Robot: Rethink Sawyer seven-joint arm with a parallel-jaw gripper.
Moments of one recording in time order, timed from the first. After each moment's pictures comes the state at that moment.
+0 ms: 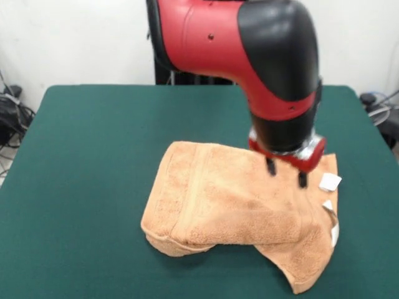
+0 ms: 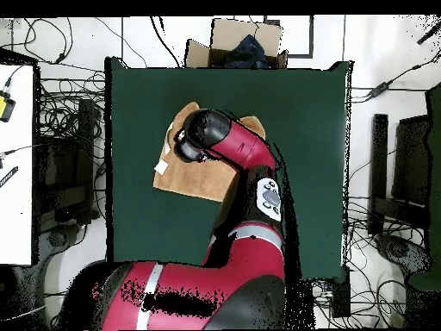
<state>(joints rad) -0.08 -0.34 -0.09 1.37 0.47 0.82 1.90</state>
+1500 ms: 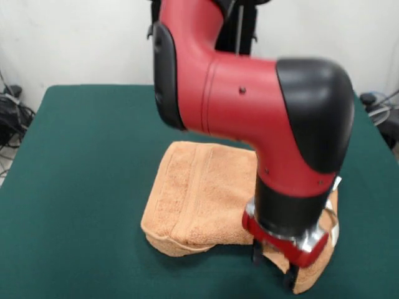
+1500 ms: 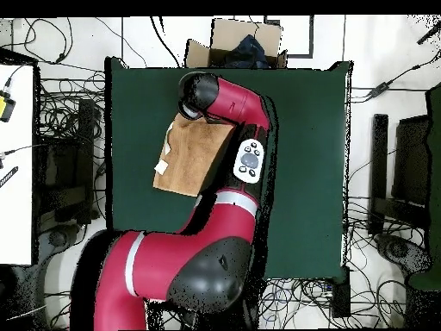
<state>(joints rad) -0.01 -0.01 -0.30 0.81 0.47 0.76 2.16</state>
